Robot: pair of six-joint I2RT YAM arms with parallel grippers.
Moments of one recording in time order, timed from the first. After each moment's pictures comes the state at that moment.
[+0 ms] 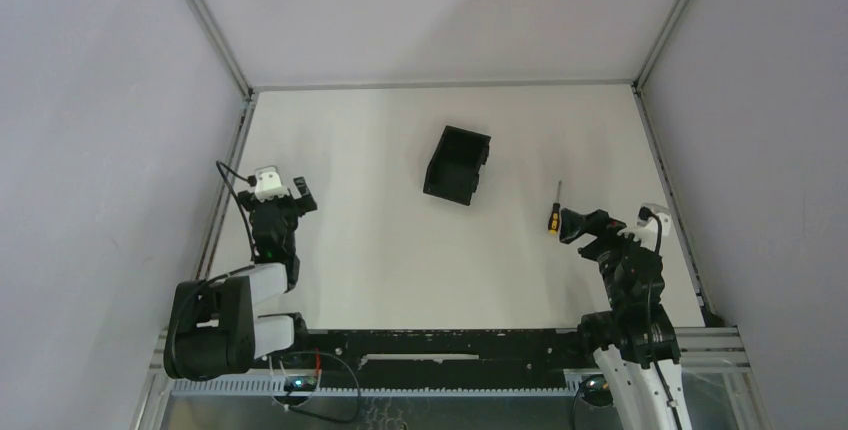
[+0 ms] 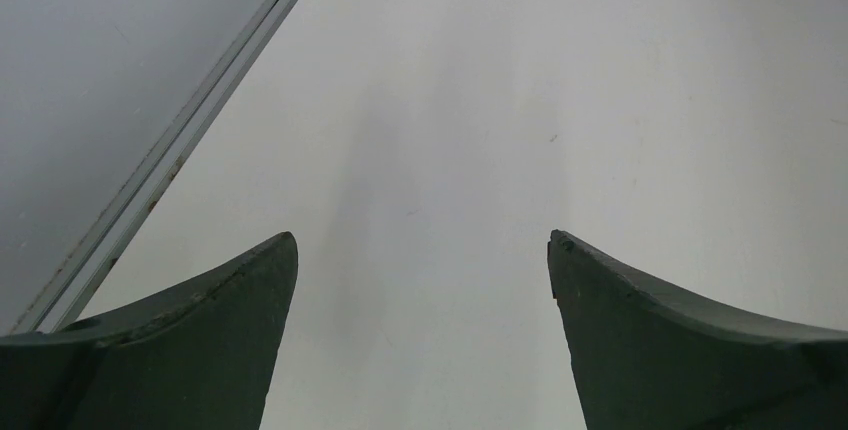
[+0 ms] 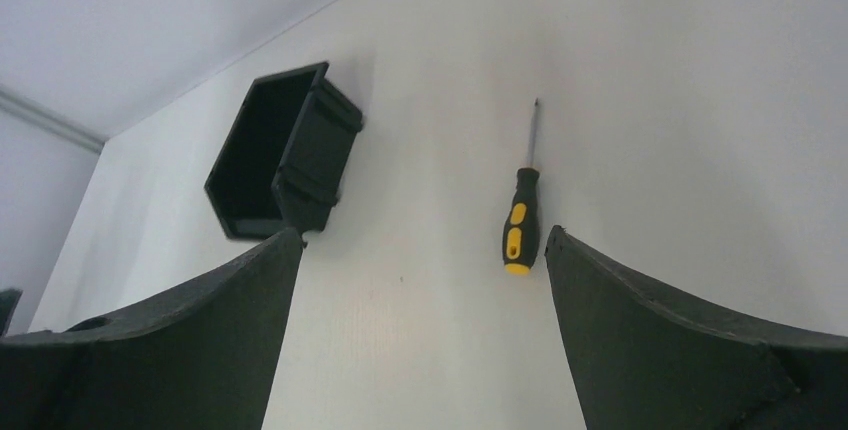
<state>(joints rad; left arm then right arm) 0.07 1.23 0.19 0.93 -0.17 -0.04 0.14 0.09 0.36 -0.47 0.10 0.53</state>
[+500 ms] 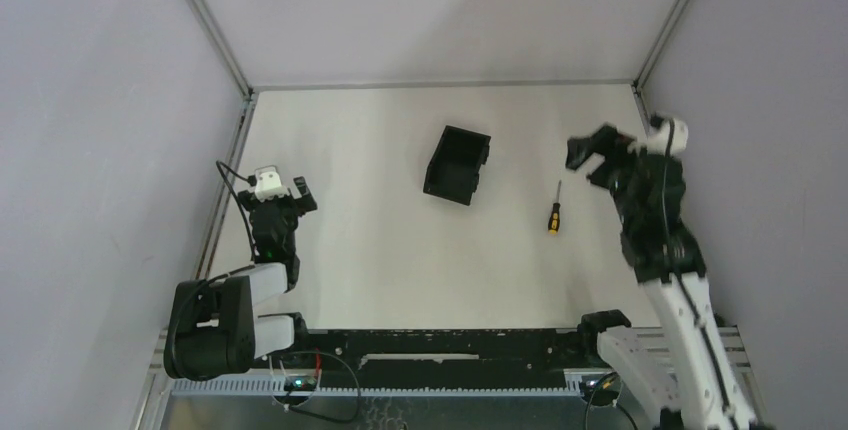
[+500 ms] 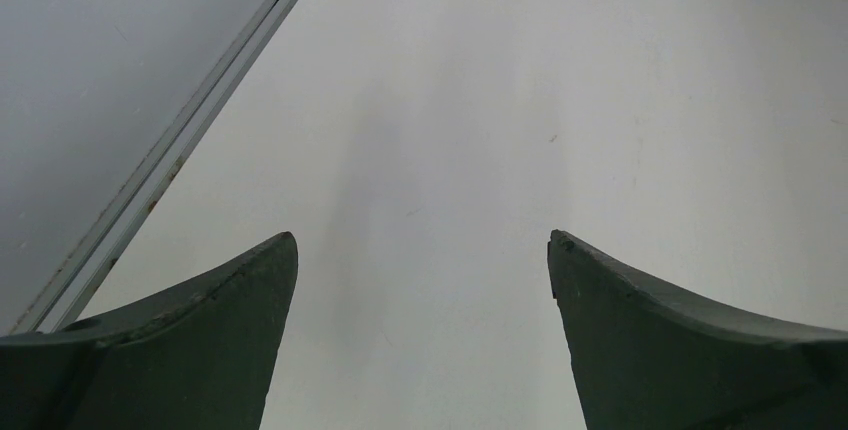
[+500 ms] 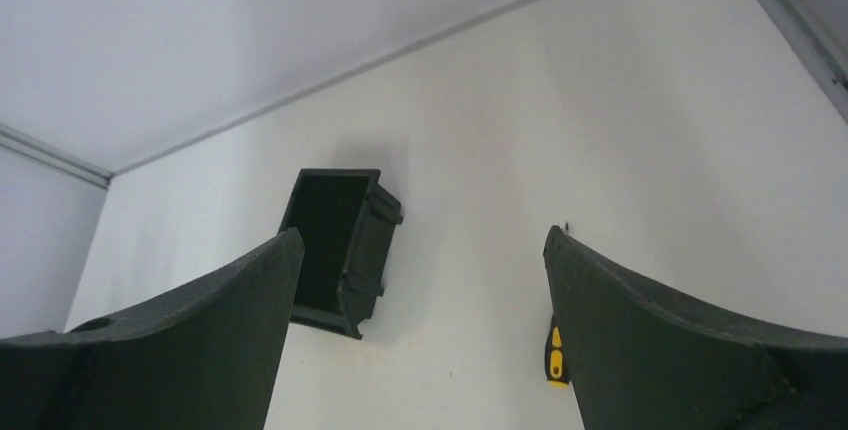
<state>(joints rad) 0.07 1.23 0.19 0.93 -0.17 -0.04 0.14 0.64 0.84 -0.39 0.14 0.47</state>
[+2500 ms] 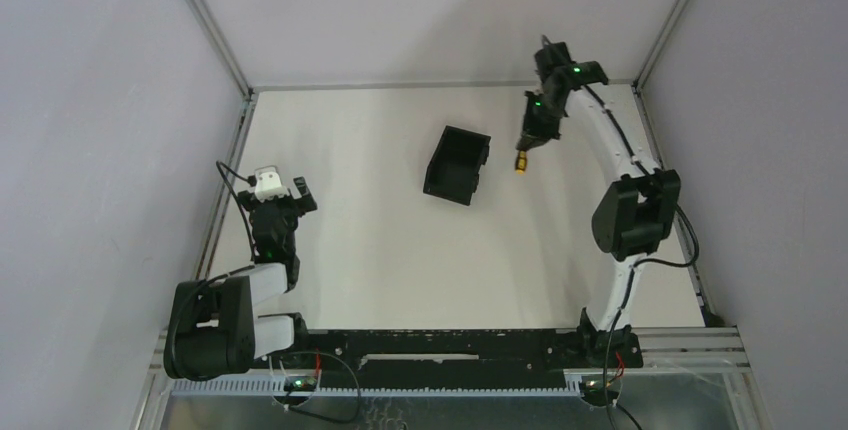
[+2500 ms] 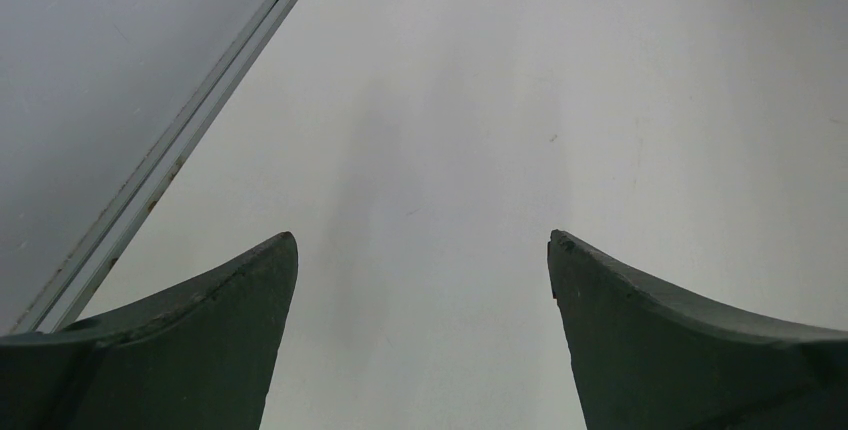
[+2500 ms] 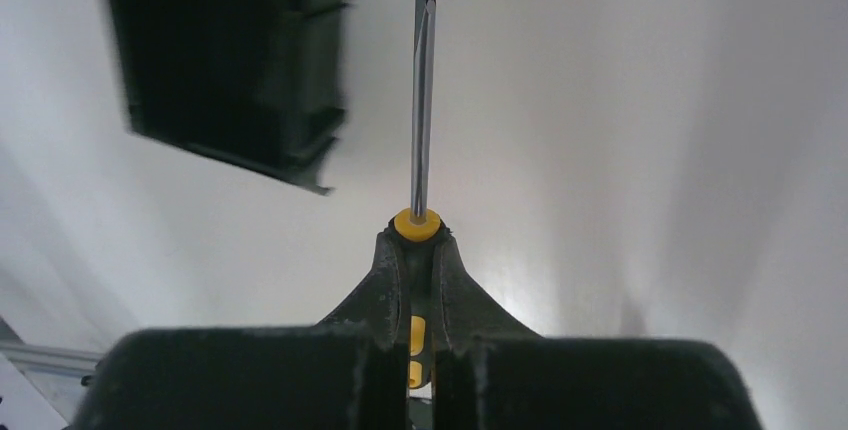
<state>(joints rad) 0.07 1.23 0.19 0.93 -0.17 -0.04 0.17 1.90 1.89 -1.22 -0.09 0.39</state>
